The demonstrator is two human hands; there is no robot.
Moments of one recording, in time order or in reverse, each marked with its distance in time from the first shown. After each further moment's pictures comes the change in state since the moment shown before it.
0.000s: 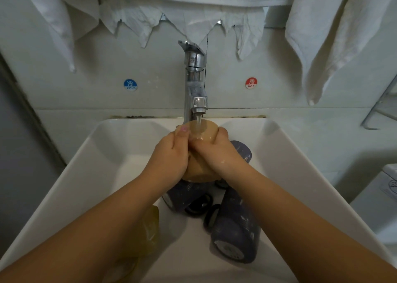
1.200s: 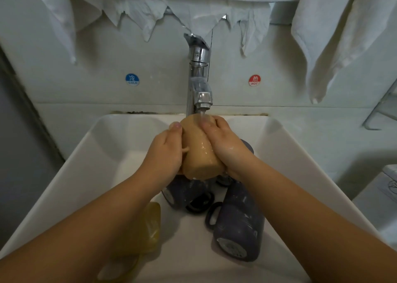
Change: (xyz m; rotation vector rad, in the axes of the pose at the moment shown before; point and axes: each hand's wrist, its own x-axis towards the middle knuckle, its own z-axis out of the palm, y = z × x) left_hand -0.007 0.008 -0.008 -0.193 0.038 -0.204; right_hand 0.003 0.001 -0.006 0.082 -0.070 -0.101
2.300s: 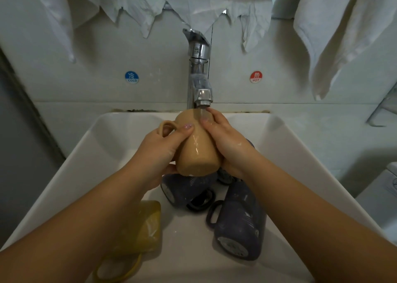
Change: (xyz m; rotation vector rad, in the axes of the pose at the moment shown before) left_hand 0.007 -0.003 -0.014 -0.198 -0.160 -0.113; right_hand 0.010 0.007 -0.002 0.304 -0.131 -0.054
